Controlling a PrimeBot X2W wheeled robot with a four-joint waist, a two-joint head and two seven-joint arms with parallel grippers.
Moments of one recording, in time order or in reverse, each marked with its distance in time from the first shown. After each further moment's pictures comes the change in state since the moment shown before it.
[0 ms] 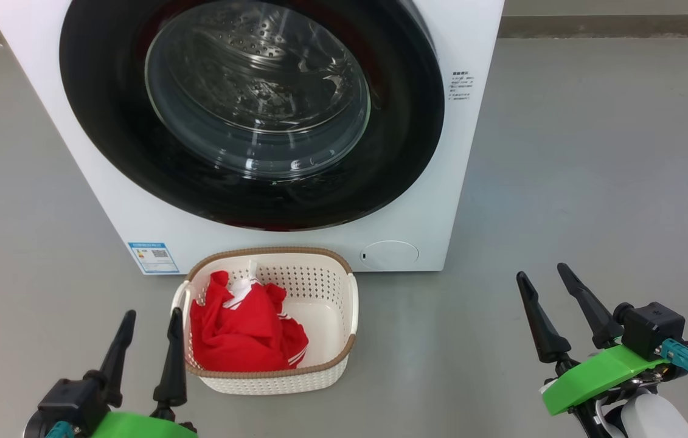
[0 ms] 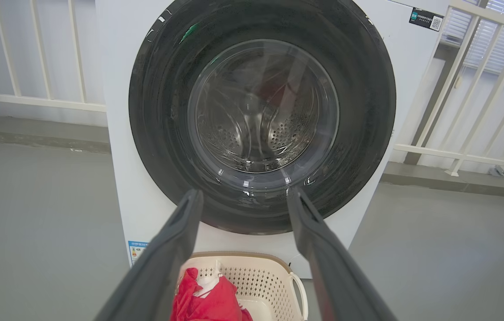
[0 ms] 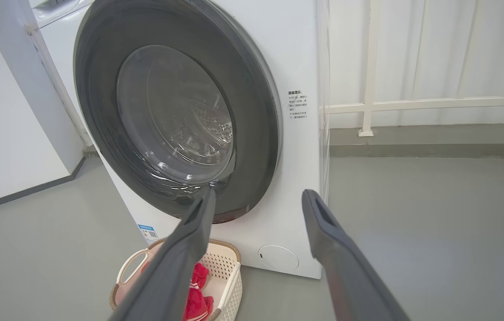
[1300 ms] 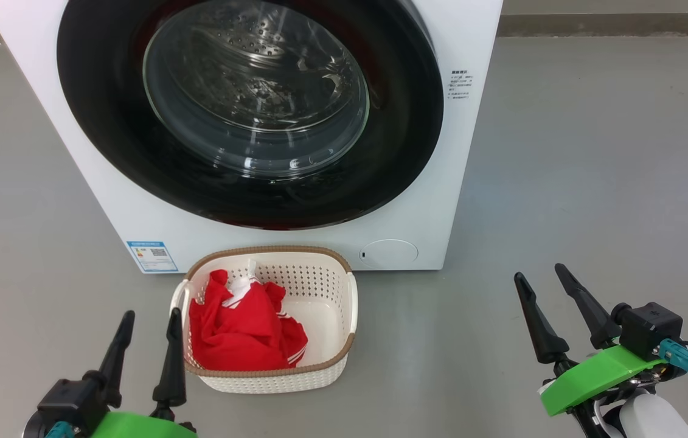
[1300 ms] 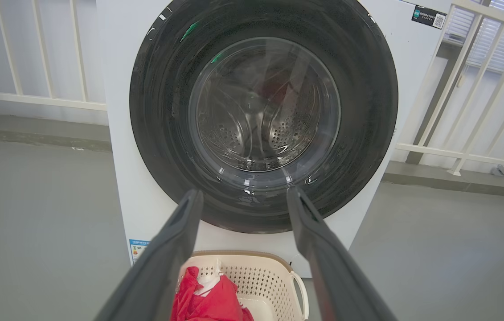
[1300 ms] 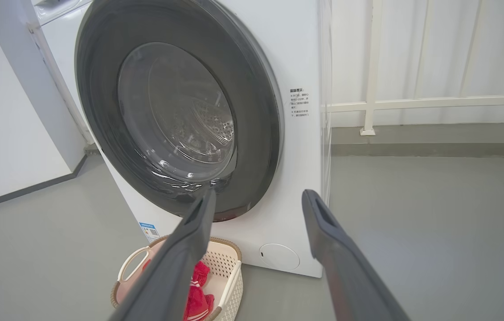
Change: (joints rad) left arm 0.000 0.000 0.001 0.001 0.000 0.005 0.000; right arm -0.001 -0.001 0.009 0.001 0.000 0.000 0.000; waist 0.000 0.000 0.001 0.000
